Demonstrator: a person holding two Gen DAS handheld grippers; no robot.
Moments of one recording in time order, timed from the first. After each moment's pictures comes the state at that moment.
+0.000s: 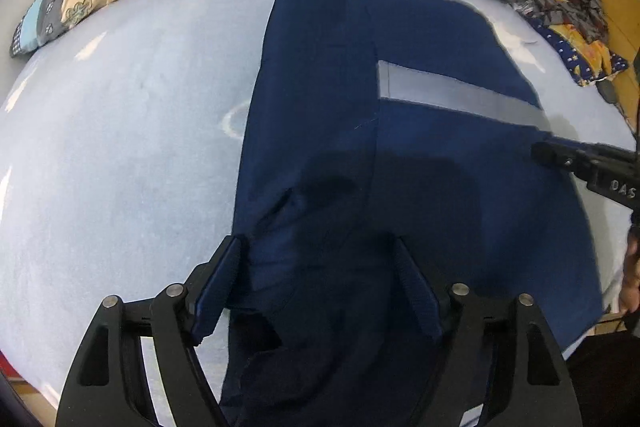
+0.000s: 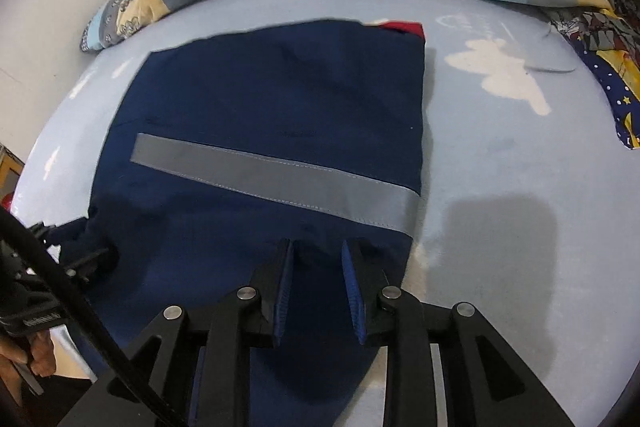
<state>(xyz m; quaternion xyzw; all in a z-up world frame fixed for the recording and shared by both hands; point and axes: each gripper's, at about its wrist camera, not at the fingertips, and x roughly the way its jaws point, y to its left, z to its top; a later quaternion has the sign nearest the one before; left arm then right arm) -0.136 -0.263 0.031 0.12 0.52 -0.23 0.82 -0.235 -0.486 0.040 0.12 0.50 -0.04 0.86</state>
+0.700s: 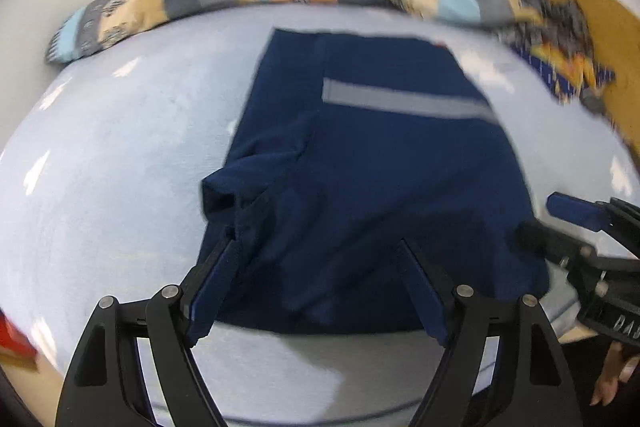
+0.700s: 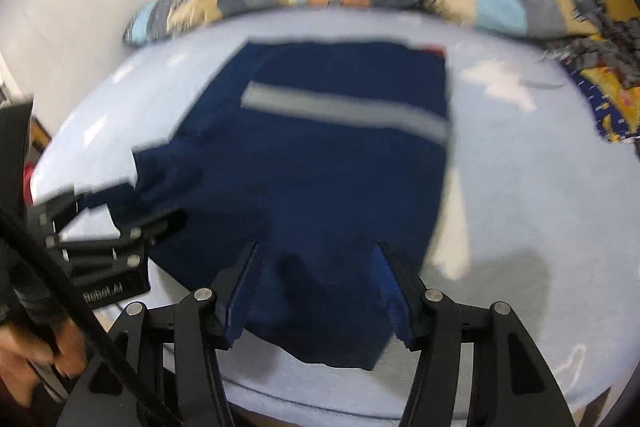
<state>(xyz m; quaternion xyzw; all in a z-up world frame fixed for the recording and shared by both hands) -0.231 -0.256 0.079 0.08 0.44 -0.20 0.87 -0.328 -0.417 0.085 0.09 0.43 -0.02 0.90</state>
